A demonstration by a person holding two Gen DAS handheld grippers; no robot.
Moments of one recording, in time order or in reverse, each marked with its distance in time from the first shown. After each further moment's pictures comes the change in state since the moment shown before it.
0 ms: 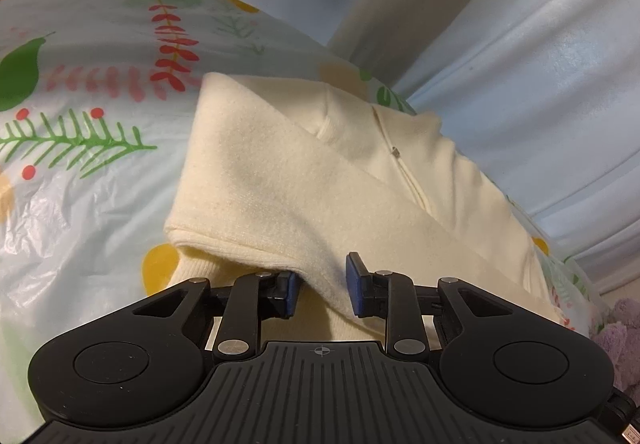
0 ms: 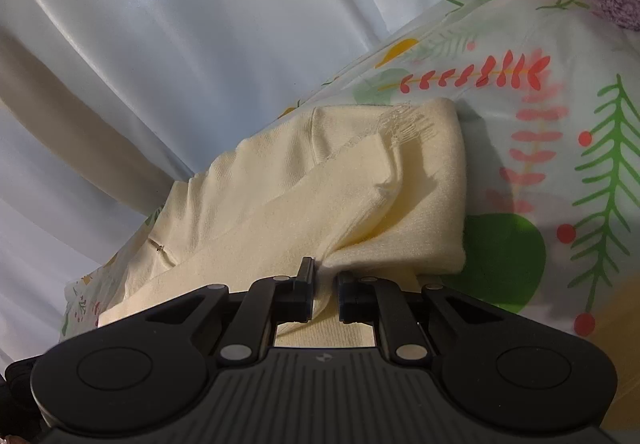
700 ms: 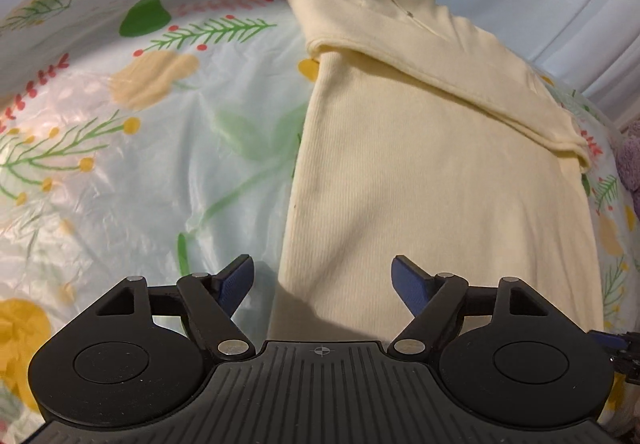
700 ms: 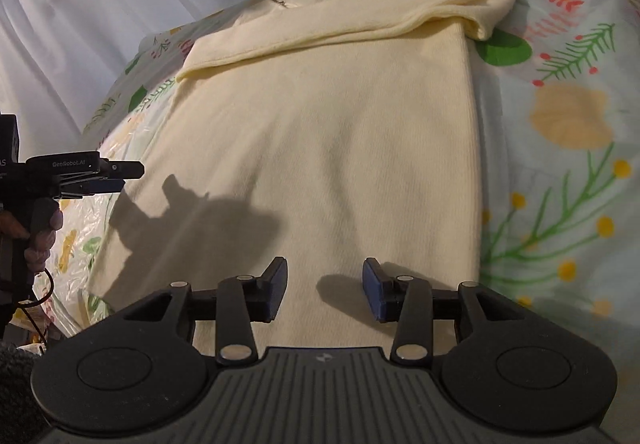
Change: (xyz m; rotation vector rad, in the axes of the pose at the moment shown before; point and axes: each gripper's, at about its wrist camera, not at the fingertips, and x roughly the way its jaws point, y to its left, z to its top) left arm -0.143 0.062 -0.109 0.264 0.216 0.124; right arm -0.167 -0.022 -0.122 -0.415 0.442 0.057
